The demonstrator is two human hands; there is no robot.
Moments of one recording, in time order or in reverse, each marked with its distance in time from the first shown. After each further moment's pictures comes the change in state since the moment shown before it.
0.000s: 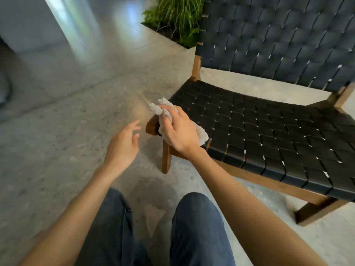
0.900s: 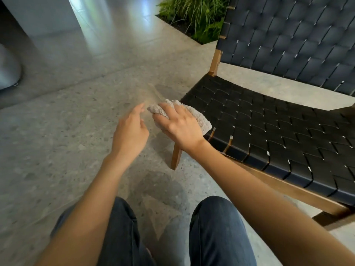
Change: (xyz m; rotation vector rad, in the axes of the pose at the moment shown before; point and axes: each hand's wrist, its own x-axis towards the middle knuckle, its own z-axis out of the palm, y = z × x) left_hand 0.006 -0.016 -0.014 -0.092 0.141 -0.058; right_hand 0.010 -0.023 0.031 -0.704 -0.148 -0.464
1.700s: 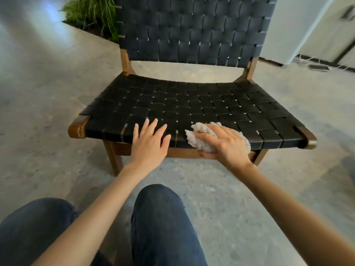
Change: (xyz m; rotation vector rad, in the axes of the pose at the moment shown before) left_hand -0.070 0.143 0.144 0.286 -0.422 0.541; right_hand -0.287 0.137 -0.073 -0.123 -0.056 0.496
